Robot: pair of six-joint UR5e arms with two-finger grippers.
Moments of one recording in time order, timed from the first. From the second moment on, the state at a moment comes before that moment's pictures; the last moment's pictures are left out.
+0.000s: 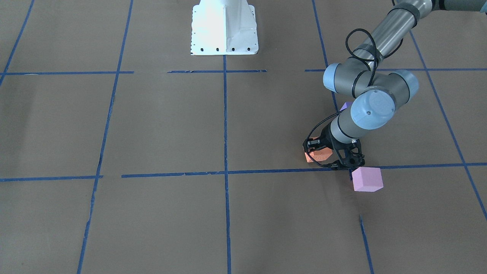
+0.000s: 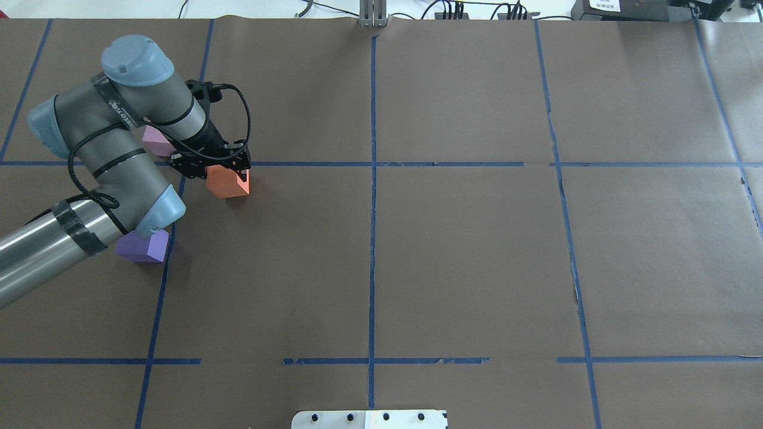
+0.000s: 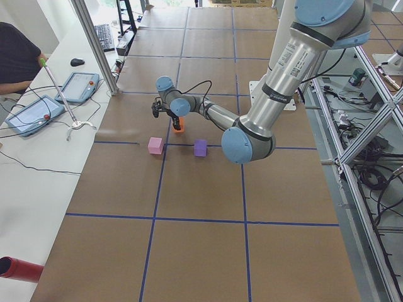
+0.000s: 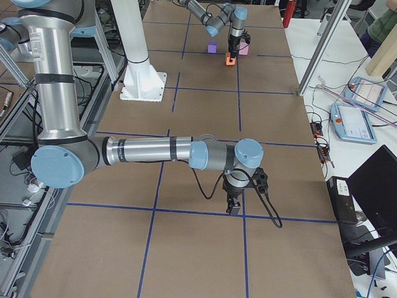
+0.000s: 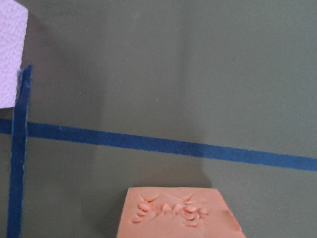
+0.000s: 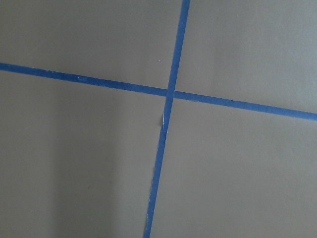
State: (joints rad) left arm -0.84 -2.13 -1.41 -1.83 -2.25 -1.08; right arm 1.52 -1.51 1.59 -1.72 2.29 -0.16
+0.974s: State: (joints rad) left arm -1.04 -1.94 -1.66 -1.60 -2.20 -0.70; right arm 1.52 -1.51 1.59 -1.72 2.29 -0.16
